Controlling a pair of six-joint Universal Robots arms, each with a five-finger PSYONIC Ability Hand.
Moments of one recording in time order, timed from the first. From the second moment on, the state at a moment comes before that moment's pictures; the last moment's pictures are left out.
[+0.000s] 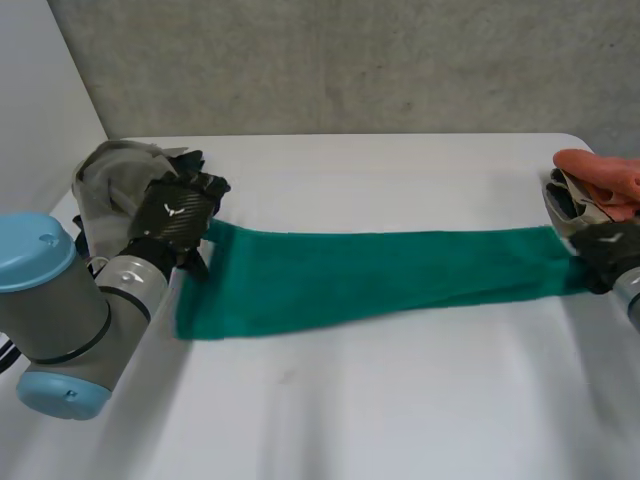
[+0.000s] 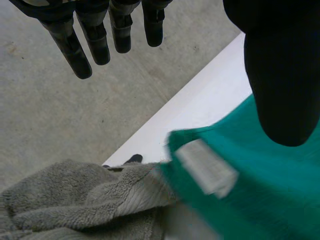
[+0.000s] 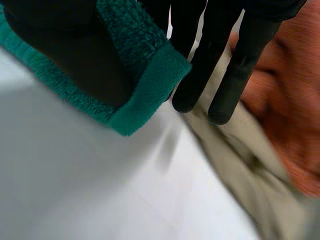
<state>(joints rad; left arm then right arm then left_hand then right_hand) 4.37 -1.93 -1.74 3.60 -1.46 3.57 1.47 -0.95 1.59 -0.33 1.35 2.46 0.19 0.21 0.22 0.21 0.05 1.12 1.18 1.19 1.19 0.98</state>
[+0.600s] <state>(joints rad) 4.37 -1.77 -1.85 3.55 -1.46 3.48 2.10 -1.00 1.65 -0.72 0.96 2.10 0.19 0.21 0.22 0.21 0.05 1.12 1.18 1.19 1.20 1.00</state>
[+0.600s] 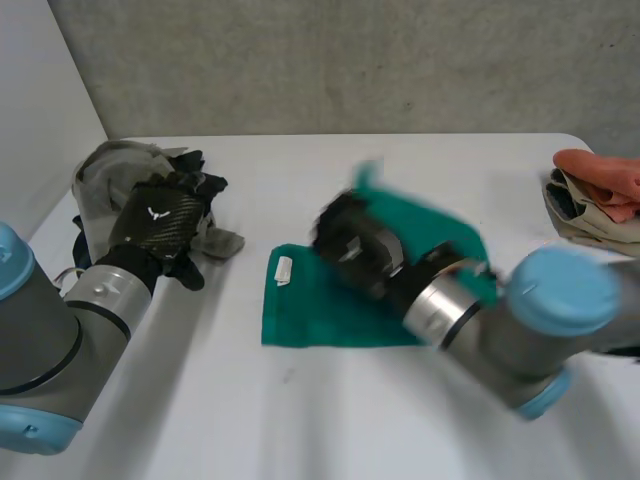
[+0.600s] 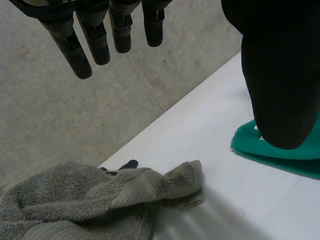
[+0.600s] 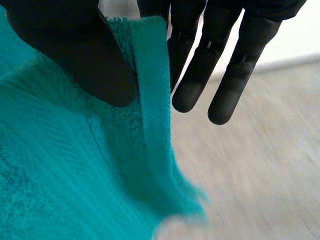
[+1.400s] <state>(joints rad) 4.29 -1.78 -1.85 3.54 -1.47 3.48 1.80 -1.15 1.65 -0.25 1.32 2.62 0.19 0.21 0.22 0.21 0.05 1.07 1.18 1.19 1.20 1.00</state>
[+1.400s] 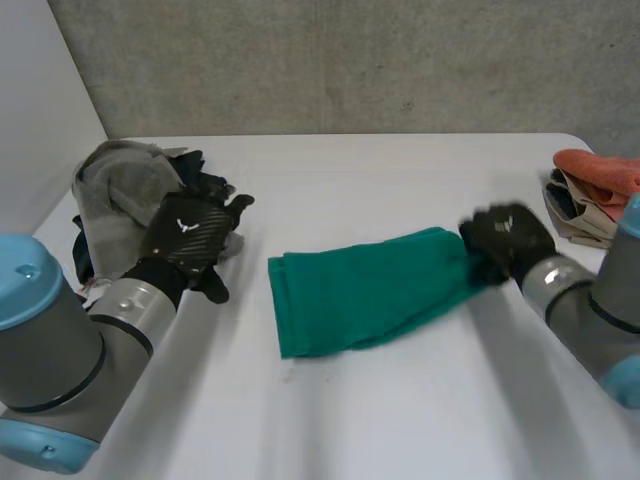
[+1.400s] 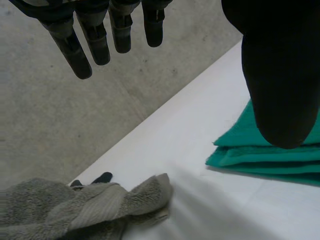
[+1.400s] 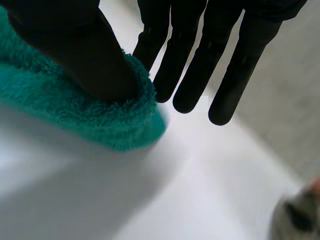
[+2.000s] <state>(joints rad) 4.19 -1.81 -1.66 3.40 -1.53 3.32 2.17 -1.05 1.38 -0.14 1.46 3.10 0.19 0.21 0.22 0.21 0.05 0.22 0.21 0.21 0.21 0.04</state>
